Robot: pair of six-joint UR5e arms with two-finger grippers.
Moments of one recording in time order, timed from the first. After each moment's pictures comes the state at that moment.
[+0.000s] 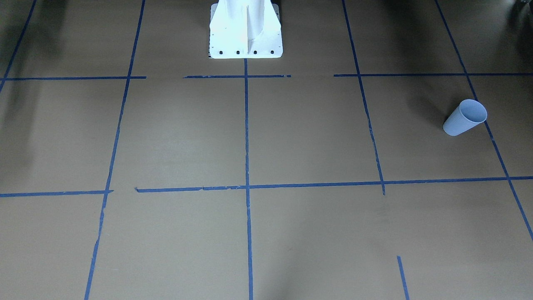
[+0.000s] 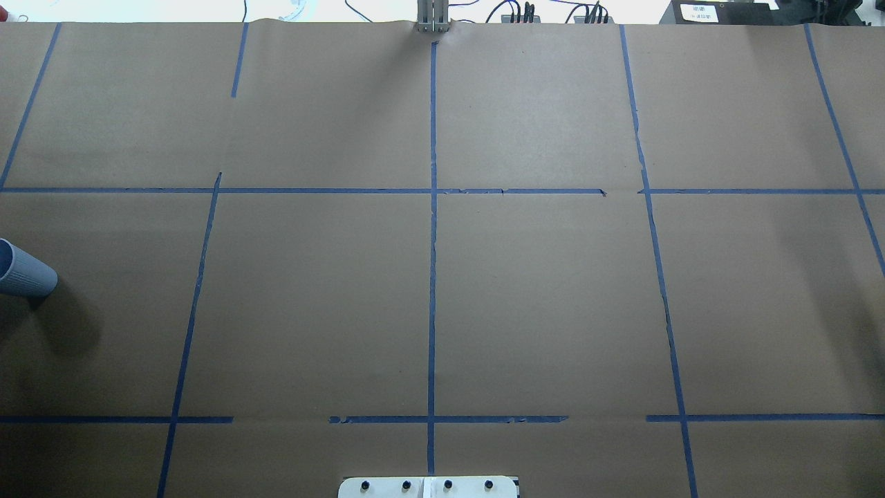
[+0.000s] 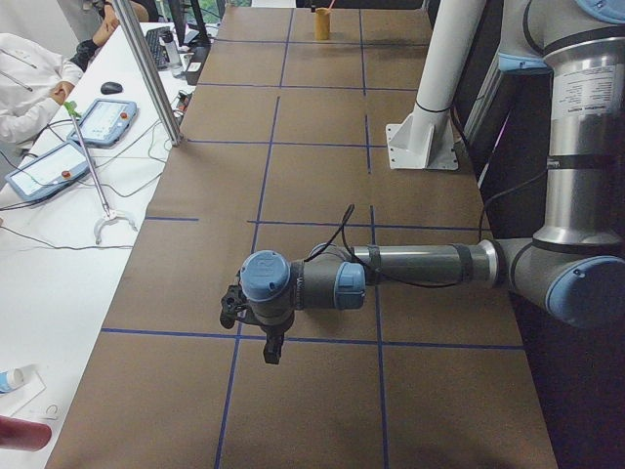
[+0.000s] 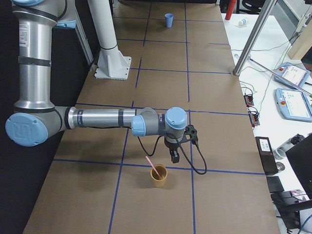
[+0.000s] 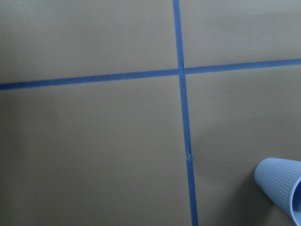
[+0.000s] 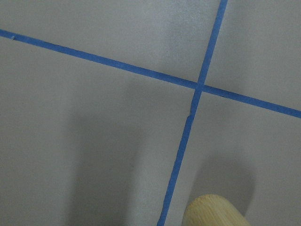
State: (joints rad) left arm -1.61 -1.51 -1.60 -1.62 -2.40 0.13; right arm 1.49 -1.66 1.69 -1.48 2.36 -0.13
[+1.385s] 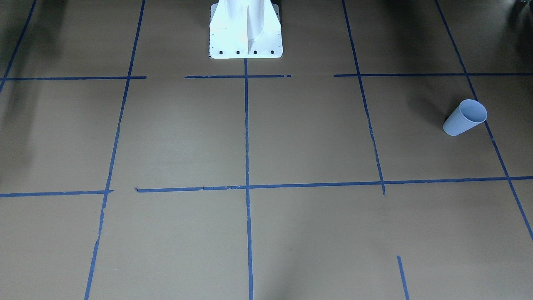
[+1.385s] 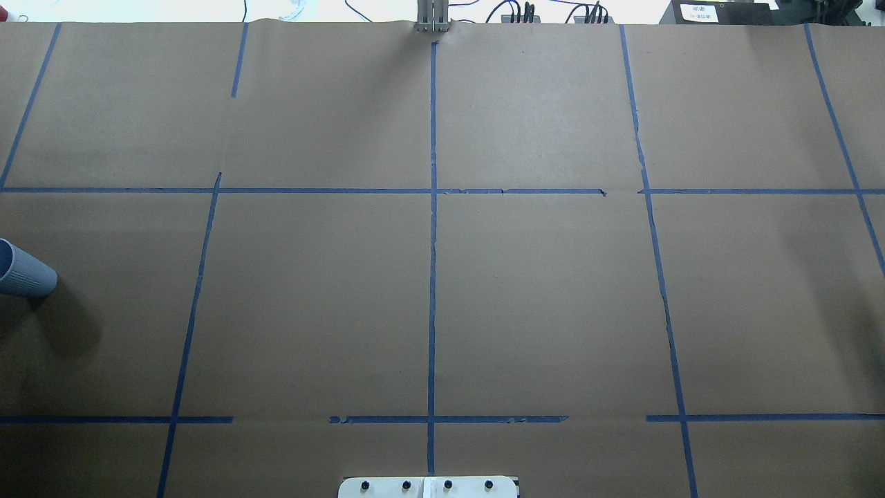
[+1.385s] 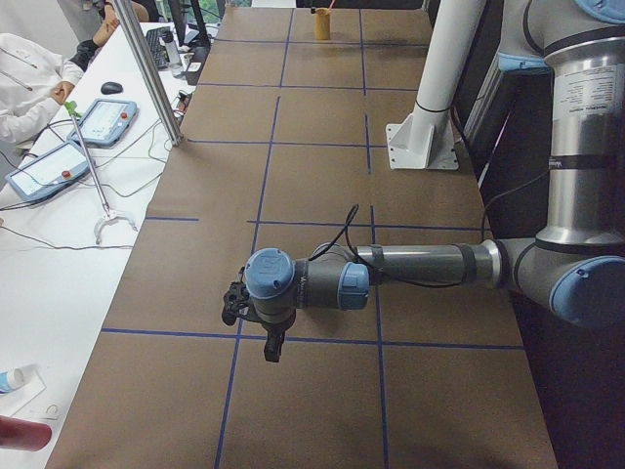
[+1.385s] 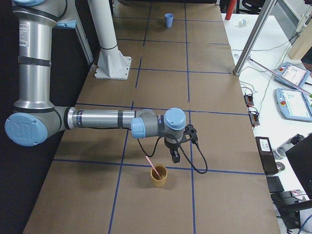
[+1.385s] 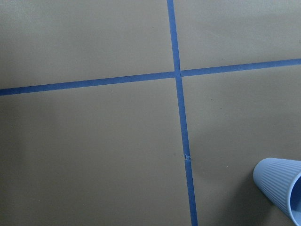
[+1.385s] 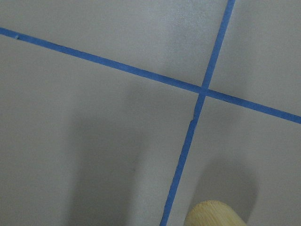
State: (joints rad) left arm -1.60 -1.50 -1.61 -1.63 -2.40 0.12; right arm 1.48 -1.67 1.68 -1.44 2.36 -0.13
